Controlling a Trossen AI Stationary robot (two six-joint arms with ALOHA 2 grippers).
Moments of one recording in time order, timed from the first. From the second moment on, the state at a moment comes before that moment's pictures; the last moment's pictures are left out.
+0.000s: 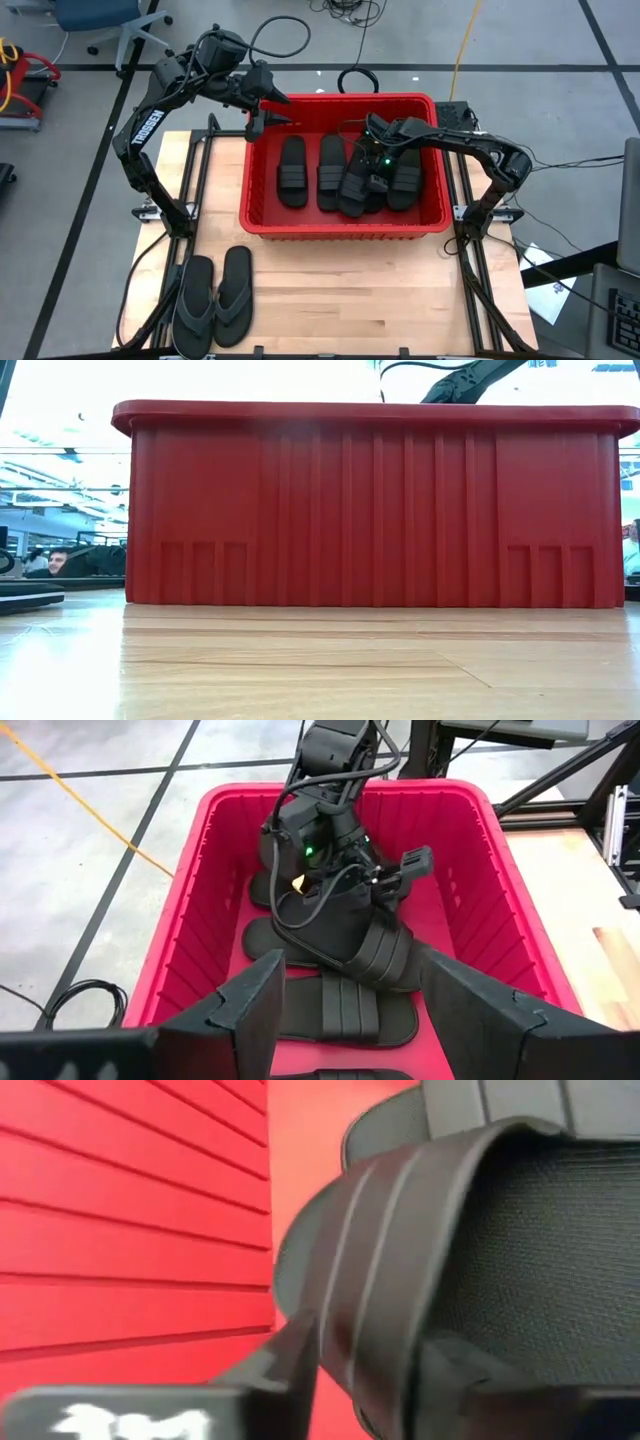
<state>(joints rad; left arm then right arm) 0.58 1.66 2.28 -1.26 0.43 0.40 -0.59 1.68 1.29 -0.83 -0.68 -0.30</state>
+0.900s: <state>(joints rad) 0.58 1.66 2.28 -1.22 0.42 0.35 -0.74 1.68 1.48 -1.26 -0.59 -0.77</state>
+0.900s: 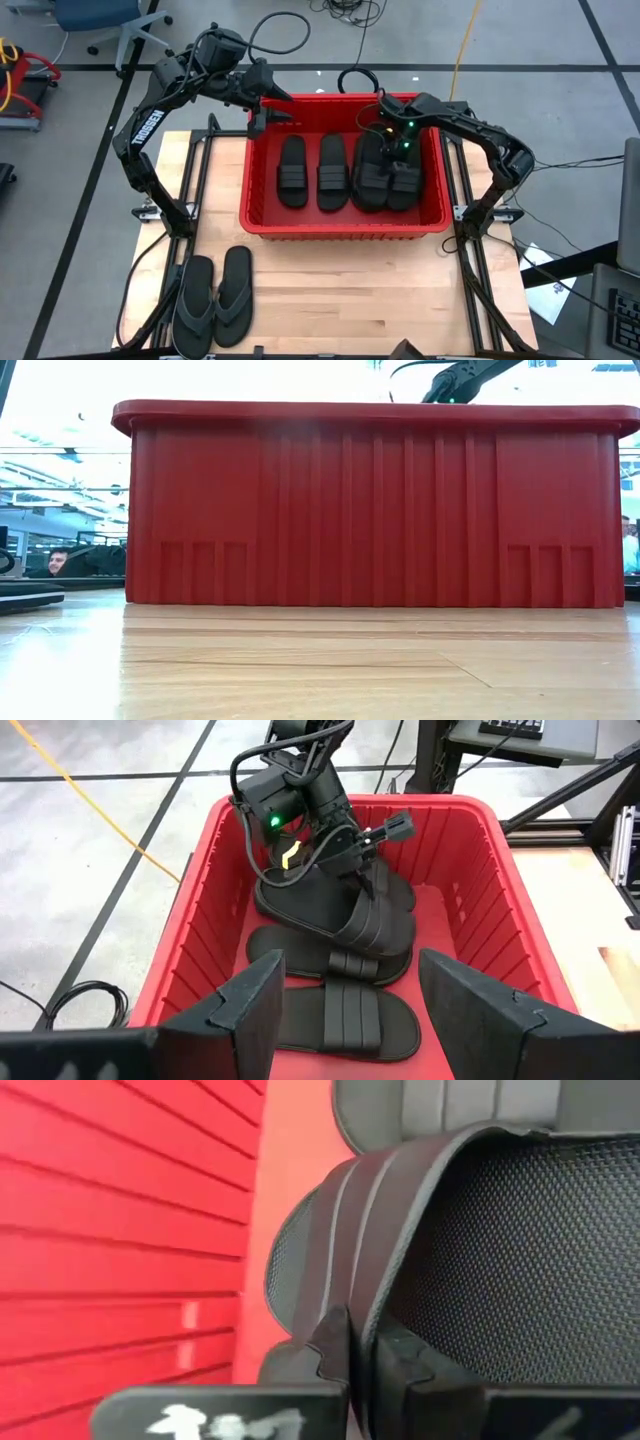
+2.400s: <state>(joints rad) 0.58 1.66 2.28 -1.22 0.43 0.36 -0.71 1.76 1.60 -1.22 -0.35 -0.69</state>
